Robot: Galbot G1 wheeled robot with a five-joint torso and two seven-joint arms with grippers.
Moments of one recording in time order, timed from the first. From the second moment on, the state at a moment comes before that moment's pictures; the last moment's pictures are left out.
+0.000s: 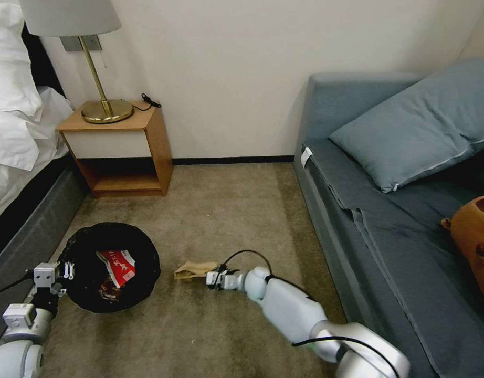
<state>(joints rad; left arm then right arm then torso) 1.48 -1.20 -1.00 -1.70 -0.21 -0.12 0.24 -0.51 1.50 -0.36 0.69 -0.50 0.22 -0.32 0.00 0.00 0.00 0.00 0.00</state>
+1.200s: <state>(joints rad) 1.37 -1.37 -0.91 -1.69 -0.09 -0.07 0.14 -0.21 1.39 -0.77 1.26 -0.29 0.00 -0.39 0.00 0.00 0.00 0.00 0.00</state>
